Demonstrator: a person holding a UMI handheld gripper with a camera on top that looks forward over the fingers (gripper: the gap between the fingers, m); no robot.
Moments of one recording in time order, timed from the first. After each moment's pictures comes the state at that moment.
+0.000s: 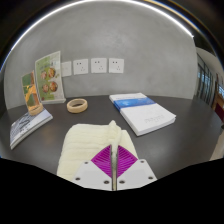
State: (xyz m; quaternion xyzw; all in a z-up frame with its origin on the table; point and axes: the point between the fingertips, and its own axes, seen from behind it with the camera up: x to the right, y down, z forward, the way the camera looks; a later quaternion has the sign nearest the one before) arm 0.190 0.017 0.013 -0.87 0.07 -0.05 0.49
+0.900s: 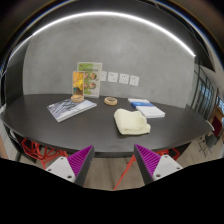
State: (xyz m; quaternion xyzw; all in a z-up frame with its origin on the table) arm 0.004 -0.246 0.096 -0.86 0.02 -0.09 0.50
